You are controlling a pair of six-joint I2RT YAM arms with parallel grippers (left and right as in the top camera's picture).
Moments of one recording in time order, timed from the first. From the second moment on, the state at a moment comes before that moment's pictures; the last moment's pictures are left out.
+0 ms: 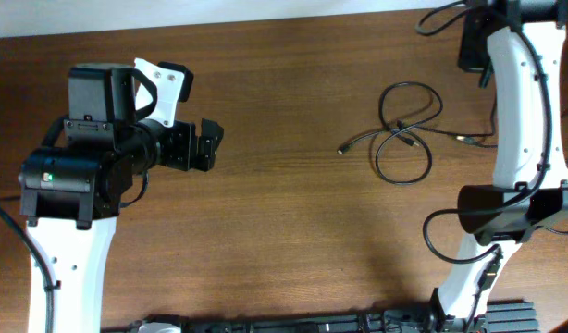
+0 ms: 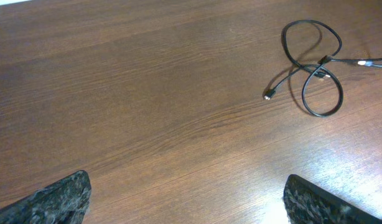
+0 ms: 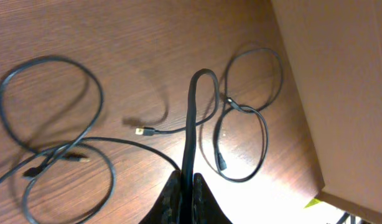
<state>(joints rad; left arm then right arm) -0.15 1.32 1.66 -1.22 0.24 0.08 -0.03 2.06 2.46 -1.69 0.56 0.26</state>
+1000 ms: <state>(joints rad) -0.15 1.32 1.66 -1.22 0.24 0.08 -0.24 1.99 2.48 -1.69 0.72 0.28</state>
